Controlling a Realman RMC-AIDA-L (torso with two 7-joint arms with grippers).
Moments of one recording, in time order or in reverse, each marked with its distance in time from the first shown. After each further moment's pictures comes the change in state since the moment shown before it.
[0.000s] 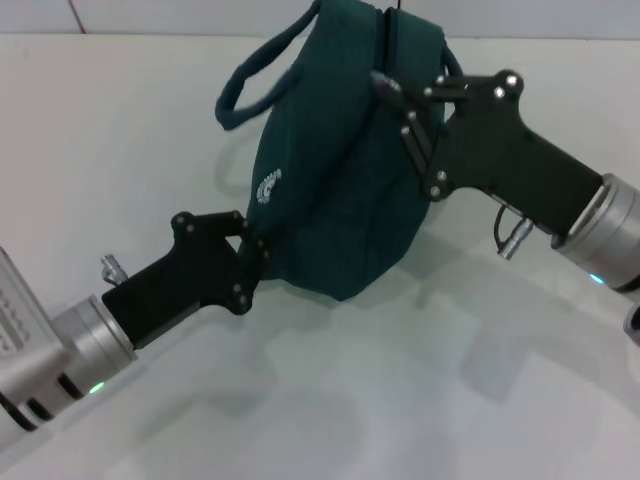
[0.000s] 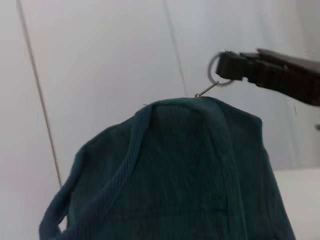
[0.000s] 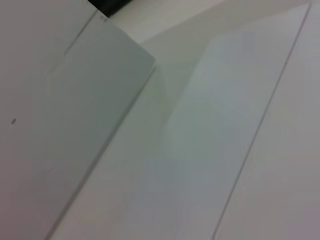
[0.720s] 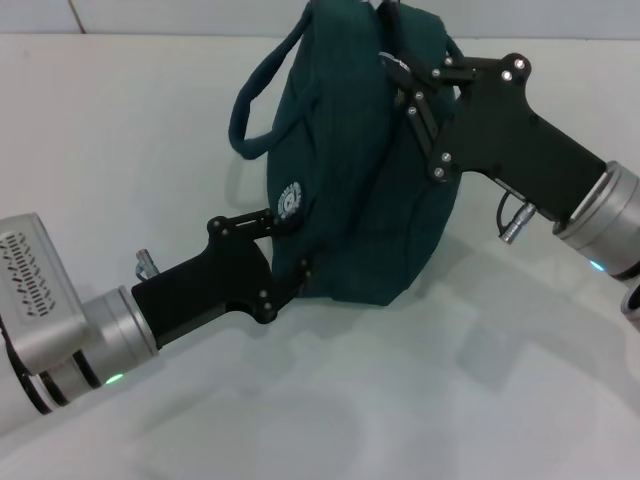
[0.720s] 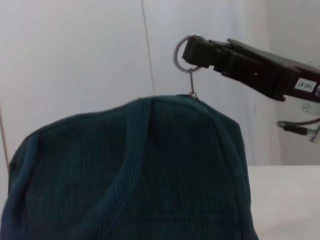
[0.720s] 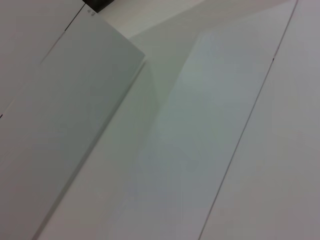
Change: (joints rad) left arm -0.049 0.007 0.010 0.027 0.106 -0.037 -0.149; right arm 0.010 0.000 0.003 0.002 0.036 0.018 -0.006
